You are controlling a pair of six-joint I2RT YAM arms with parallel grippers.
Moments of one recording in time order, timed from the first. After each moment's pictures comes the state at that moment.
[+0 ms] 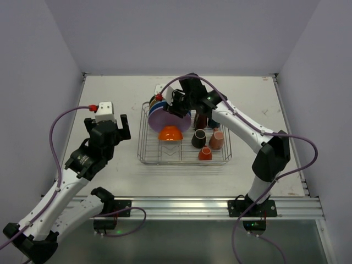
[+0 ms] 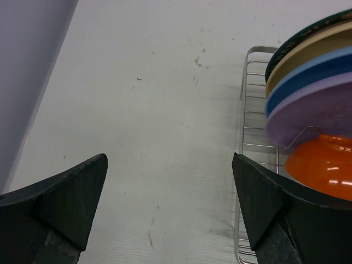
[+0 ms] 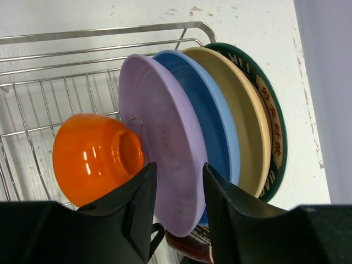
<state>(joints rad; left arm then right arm) -0.54 0.76 0.85 -0.56 -0.64 -0.29 0.70 1.76 1.68 -0.60 -0.25 -0.65</state>
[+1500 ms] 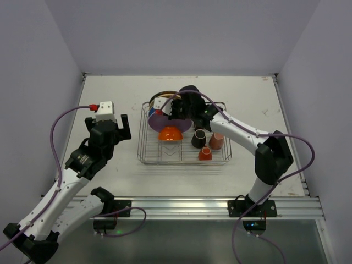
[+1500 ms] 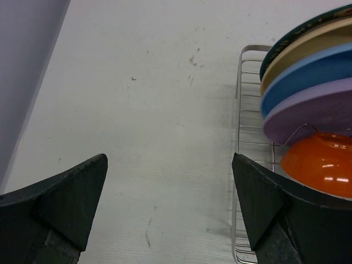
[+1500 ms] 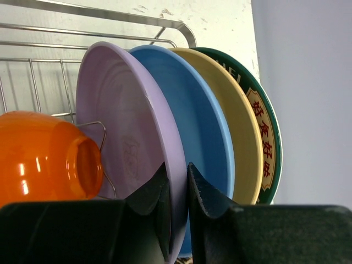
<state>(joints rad) -0.52 0.76 0.85 -0.55 -0.60 -0.28 0.73 1.74 1.43 -0.24 -0.17 -0.84</state>
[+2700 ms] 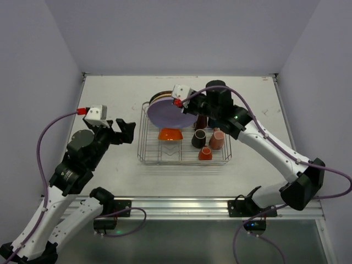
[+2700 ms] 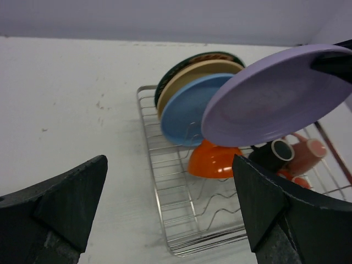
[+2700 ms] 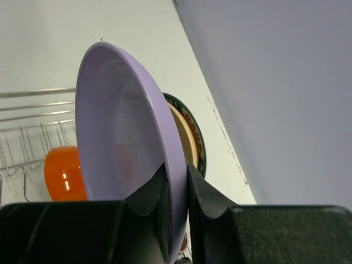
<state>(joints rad) -0.51 0.59 0.86 -0.46 -0.25 -0.28 0.71 1.41 1.37 -0.25 -0.23 -0.69</state>
